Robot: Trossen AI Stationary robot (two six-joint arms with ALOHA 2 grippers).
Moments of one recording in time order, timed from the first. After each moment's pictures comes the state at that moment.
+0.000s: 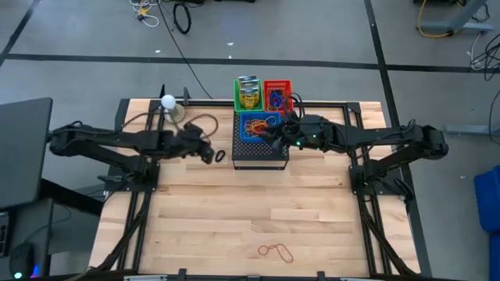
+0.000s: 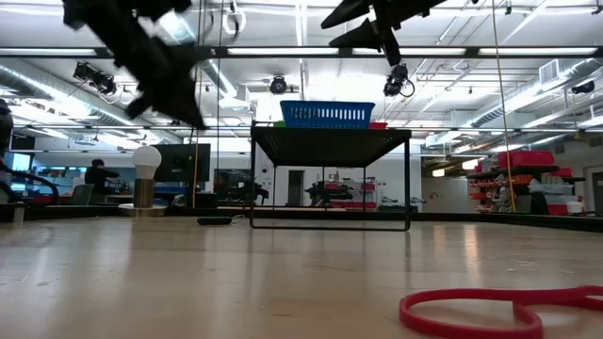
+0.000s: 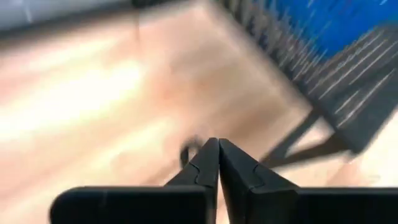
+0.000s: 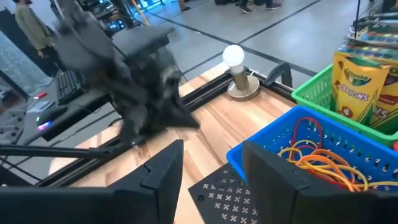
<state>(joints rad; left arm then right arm) 0.06 1.02 0.68 -0.42 -0.51 -0.74 -0.07 1.33 1.05 -0.02 0.22 0.44</state>
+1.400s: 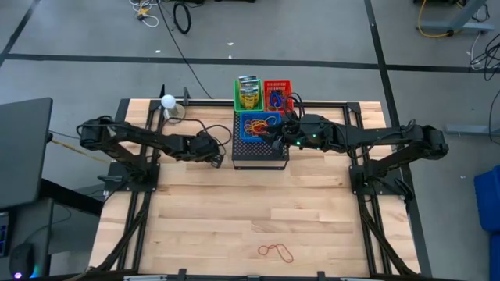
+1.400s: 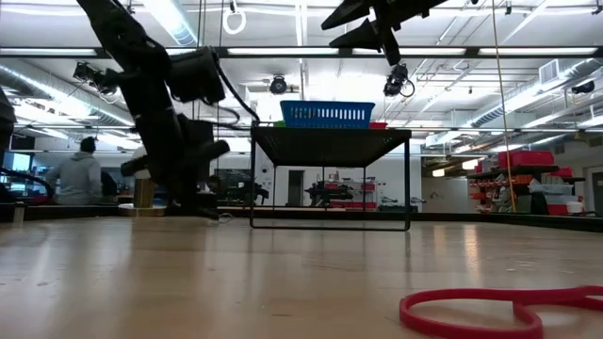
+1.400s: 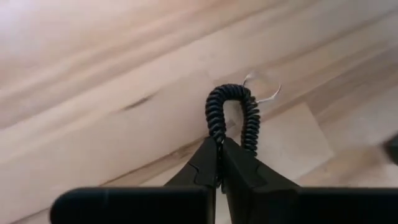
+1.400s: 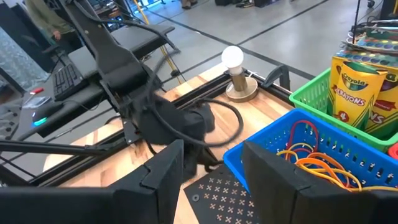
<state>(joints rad) 0.16 1.46 0.63 -0.30 -0.40 -0.87 -0.07 1.33 1.05 -0.02 0.22 0.41</state>
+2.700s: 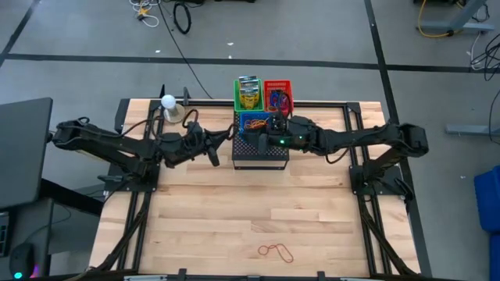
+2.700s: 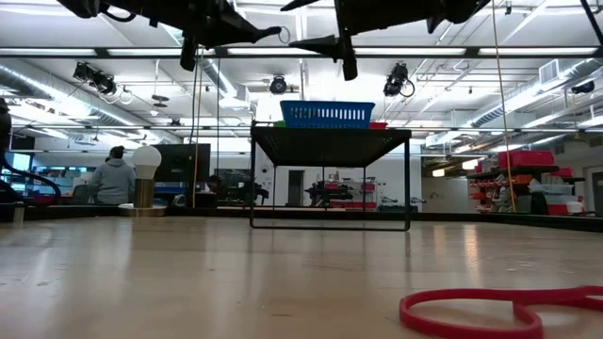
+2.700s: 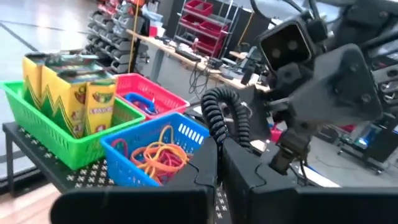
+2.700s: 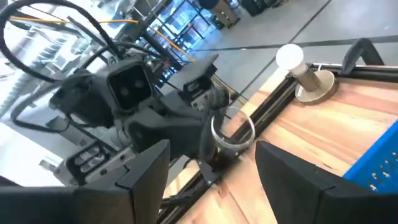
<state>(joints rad) -0.12 1.07 0.63 0.44 -0.66 -0.34 -0.09 1.53 1.05 0.40 0.10 0.79</state>
